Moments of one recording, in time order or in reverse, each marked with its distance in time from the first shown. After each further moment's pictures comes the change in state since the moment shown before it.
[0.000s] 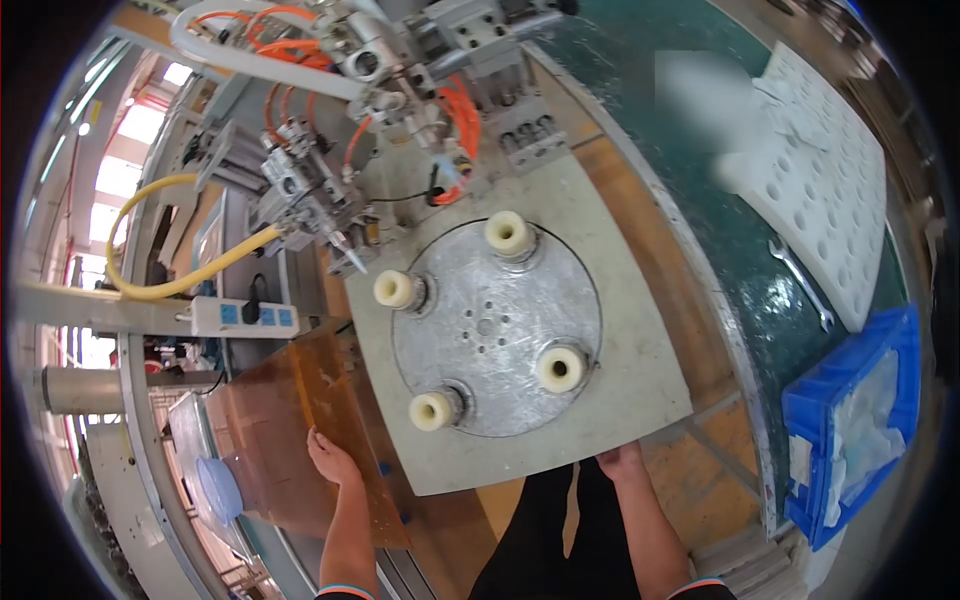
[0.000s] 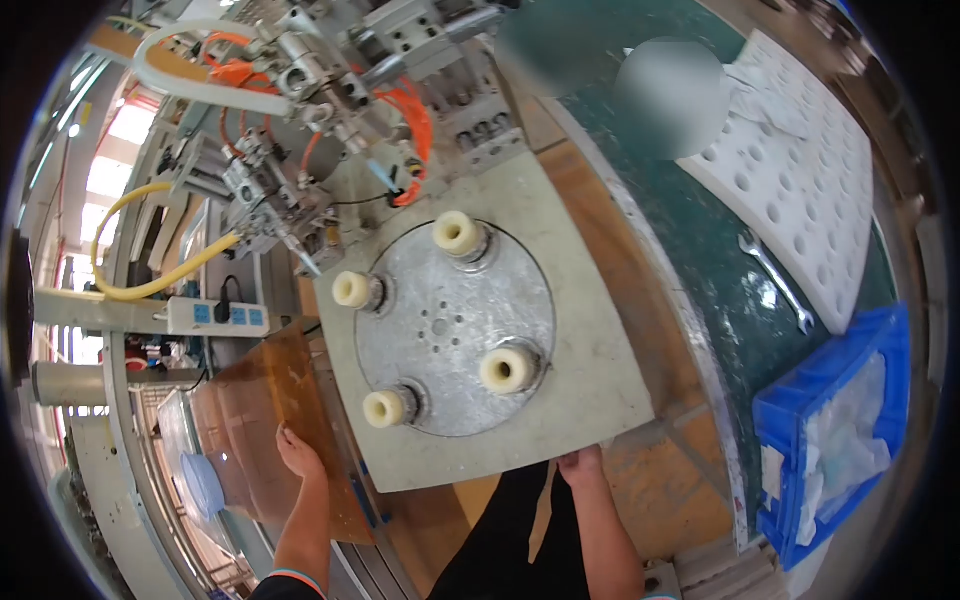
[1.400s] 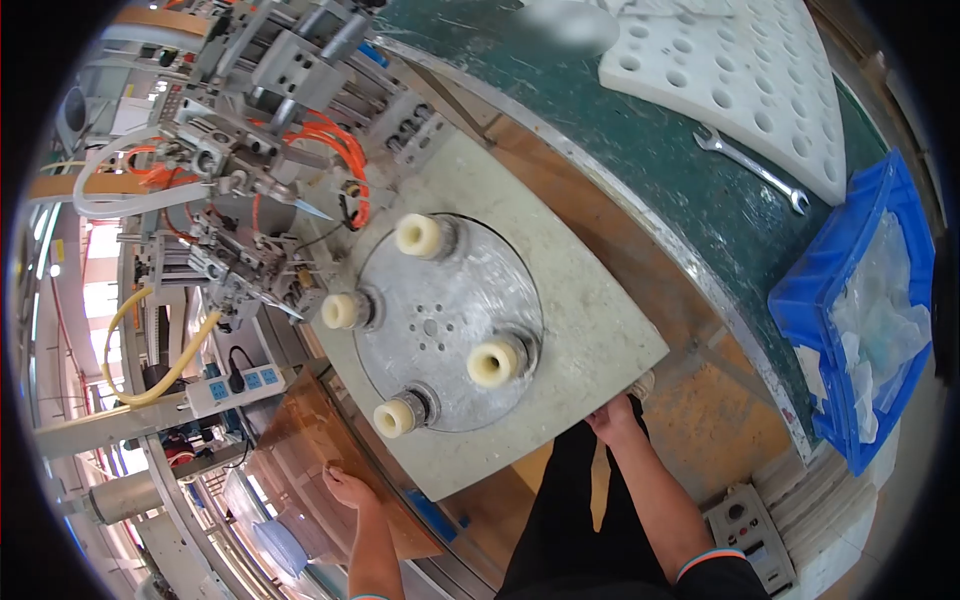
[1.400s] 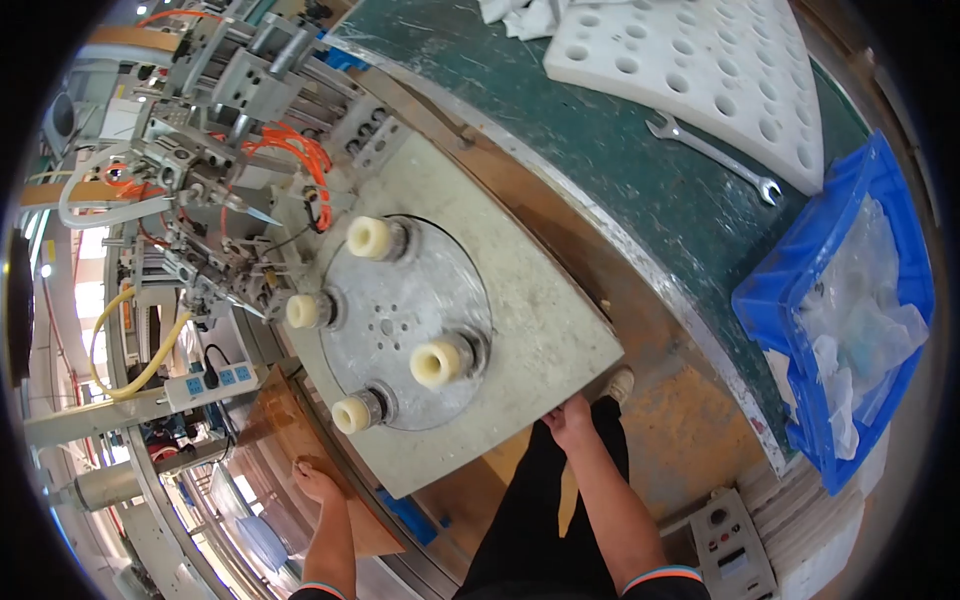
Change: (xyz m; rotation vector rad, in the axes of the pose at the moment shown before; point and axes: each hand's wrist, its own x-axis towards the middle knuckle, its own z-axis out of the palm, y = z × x) left_hand 0.010 -0.021 0.005 -0.033 -0.026 0.034; right_hand -0.011 0.005 0.033 0.071 0.160 0.048
